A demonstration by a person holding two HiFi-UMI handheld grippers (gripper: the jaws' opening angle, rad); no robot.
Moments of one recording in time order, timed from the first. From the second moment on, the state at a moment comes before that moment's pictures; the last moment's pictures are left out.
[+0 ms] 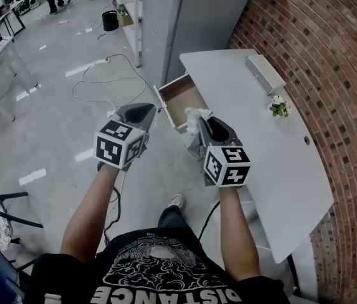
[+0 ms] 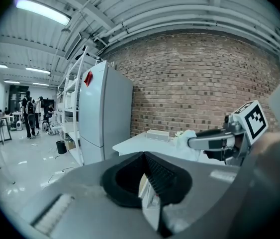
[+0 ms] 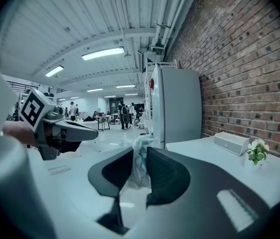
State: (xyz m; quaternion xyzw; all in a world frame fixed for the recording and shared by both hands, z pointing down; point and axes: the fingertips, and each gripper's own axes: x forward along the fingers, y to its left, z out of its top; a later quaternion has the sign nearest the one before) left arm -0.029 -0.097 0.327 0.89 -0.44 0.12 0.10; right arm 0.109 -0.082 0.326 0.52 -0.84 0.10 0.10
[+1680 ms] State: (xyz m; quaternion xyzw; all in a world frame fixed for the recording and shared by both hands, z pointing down) left arm 0.024 -0.219 0.350 0.82 -0.53 0.15 0.14; right arm 0.165 -0.242 0.348 0.43 -0.89 0.13 0.11
